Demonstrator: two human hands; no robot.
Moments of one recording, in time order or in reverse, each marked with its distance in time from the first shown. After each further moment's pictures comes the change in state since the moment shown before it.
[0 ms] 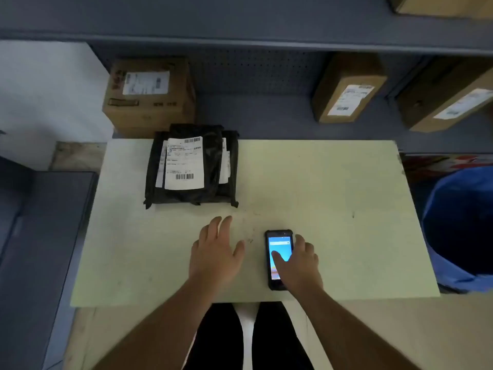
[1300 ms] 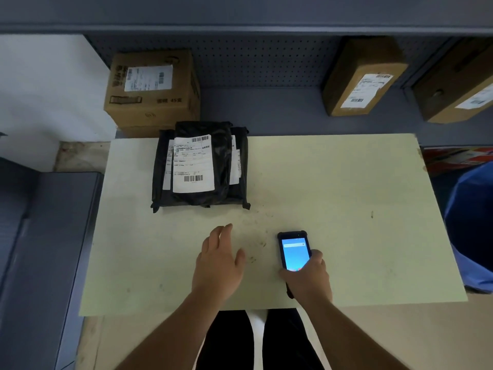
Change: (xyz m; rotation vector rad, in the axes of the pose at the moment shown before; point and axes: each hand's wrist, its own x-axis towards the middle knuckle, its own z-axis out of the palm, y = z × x) left_hand 0.012 -0.037 0.015 -0.125 -0.002 -0.003; right_hand 0.005 -0.007 0.028 0.155 -0.005 0.263
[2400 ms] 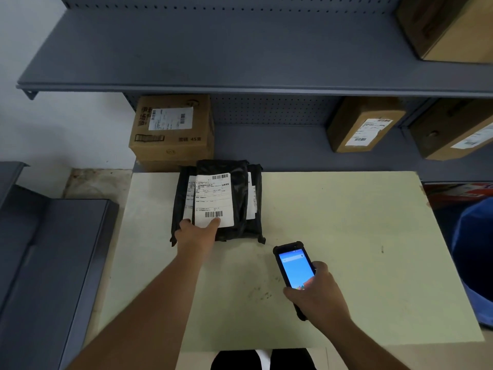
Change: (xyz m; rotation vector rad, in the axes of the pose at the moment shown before) left_hand 0.115 -0.026 -0.106 -0.599 0.188 -0.583; right_hand -0.030 -0.063 -0.031 0.002 -0.044 -0.226
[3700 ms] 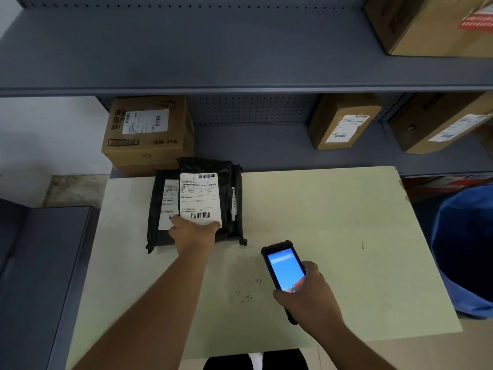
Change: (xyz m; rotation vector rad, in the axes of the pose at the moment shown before) left_hand -0.027 0.032 0.050 -0.028 0.097 -0.015; right_hand -0.004 0.010 -0.028 0.046 -0.026 0.019
